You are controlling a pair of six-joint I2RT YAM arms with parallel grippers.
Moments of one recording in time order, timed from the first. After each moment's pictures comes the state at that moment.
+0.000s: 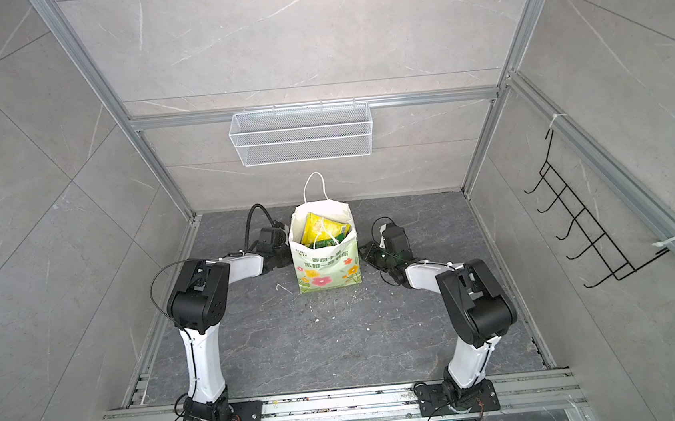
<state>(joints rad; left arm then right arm) -0.34 2.12 1.29 0.06 0.27 -0.50 0.32 1.73 0.86 0.31 -0.28 0.88</state>
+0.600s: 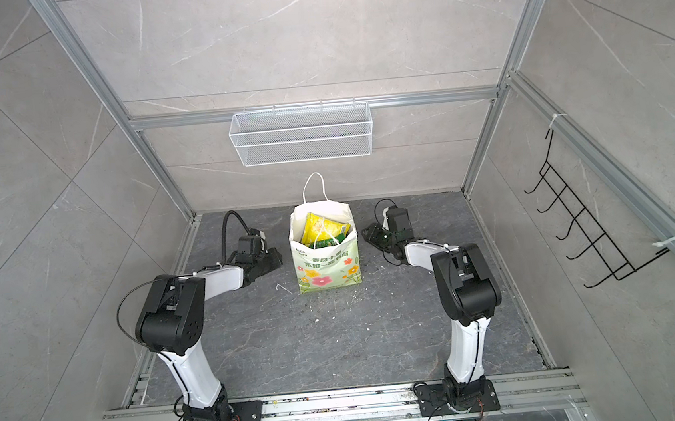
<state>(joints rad) -0.26 1.87 1.01 0.09 0.14 -0.52 0.23 1.94 1.15 0.17 -0.36 0.78</state>
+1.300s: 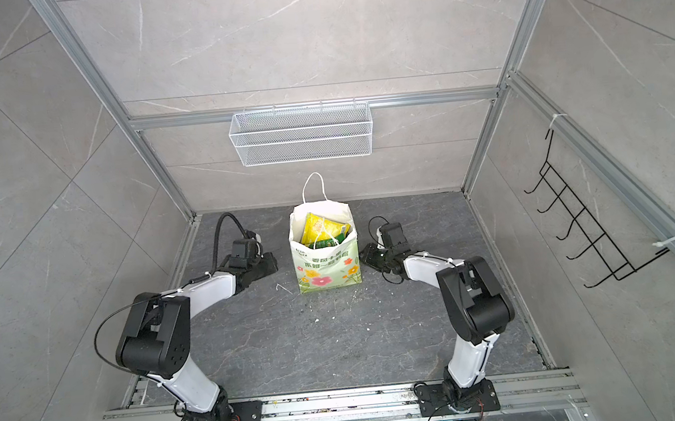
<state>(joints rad) -0.25 1.68 0.99 -0.05 0.06 -0.44 0.31 1.73 0.99 0.01 -0.33 0.73</state>
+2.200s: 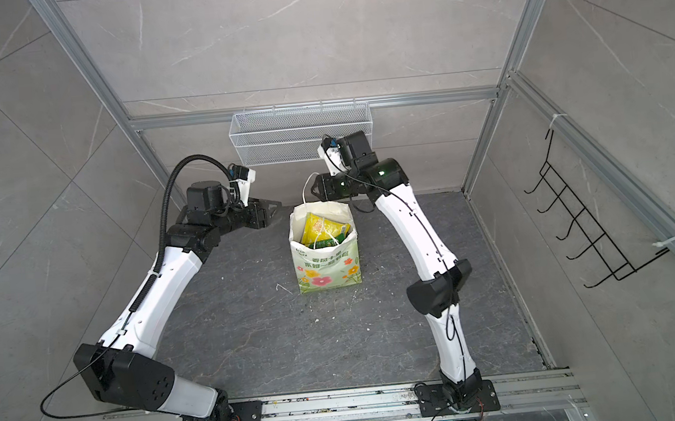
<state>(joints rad) -0.28 1.52 1.56 -0.50 0.38 -0.07 0.49 2.22 2.75 -1.22 -0.29 0.21</state>
